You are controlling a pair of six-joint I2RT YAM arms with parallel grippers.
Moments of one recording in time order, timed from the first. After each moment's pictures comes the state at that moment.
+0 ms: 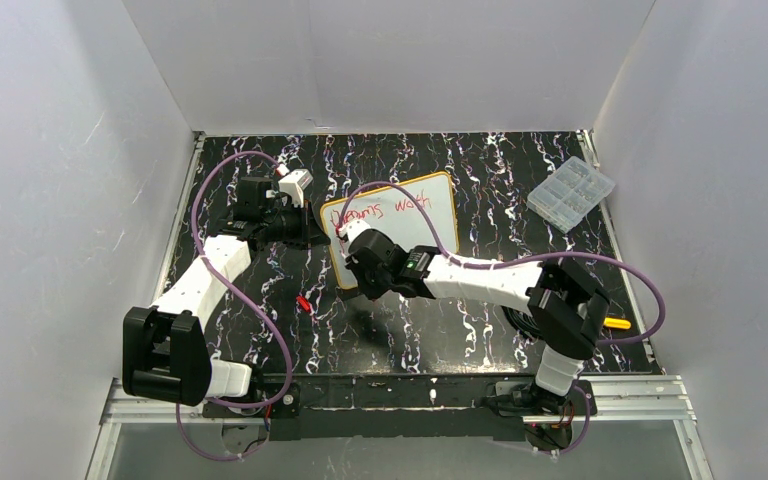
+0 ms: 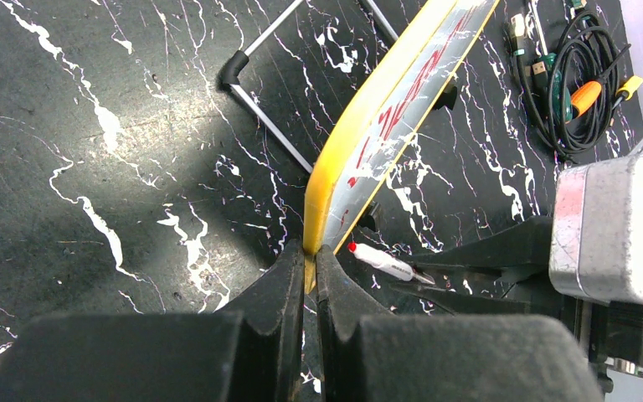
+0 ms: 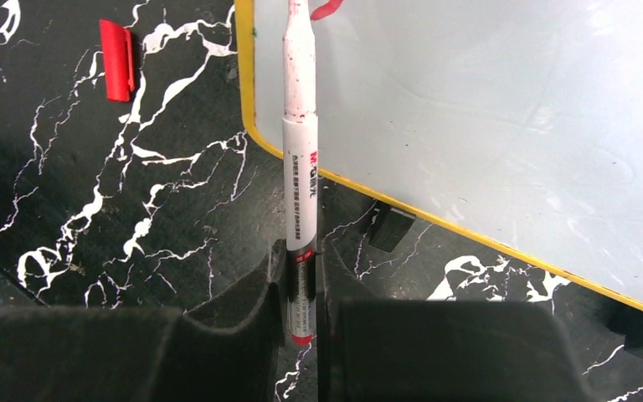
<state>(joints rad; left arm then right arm) -0.17 1.33 0.93 -0.38 0.61 -0.12 1.10 1.74 1.20 -0.31 0.13 0.32</state>
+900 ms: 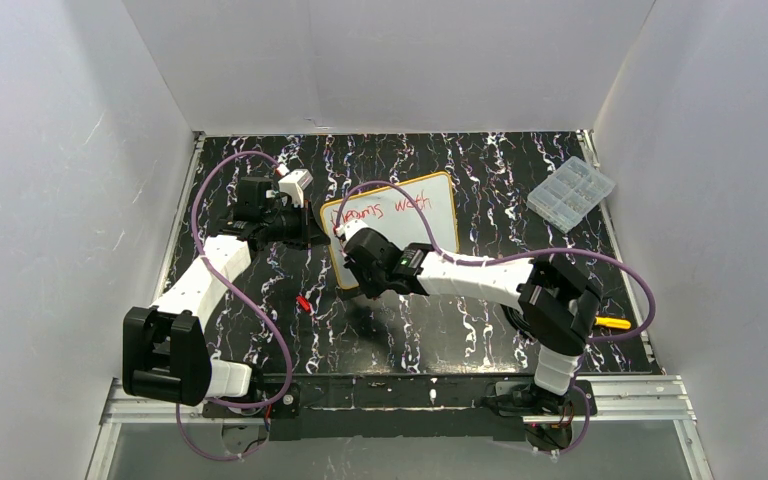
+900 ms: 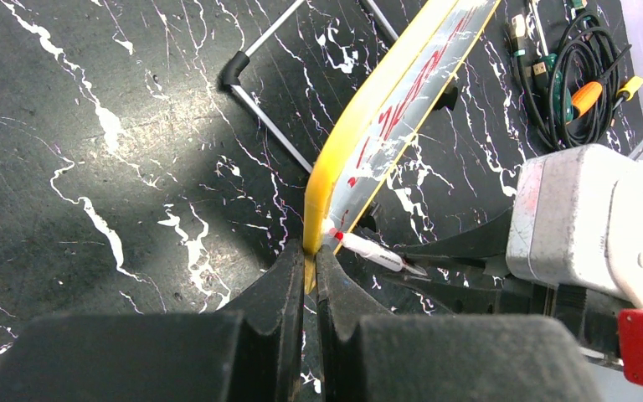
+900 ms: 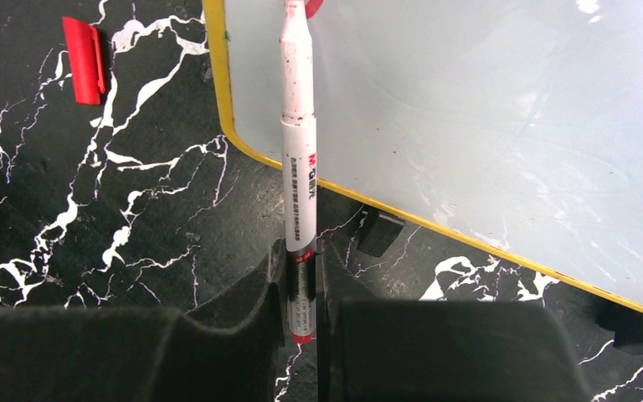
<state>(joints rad) -0.17 1.33 0.93 -0.38 0.60 -0.12 1.10 1.78 1.25 -0.36 0.16 0.32</state>
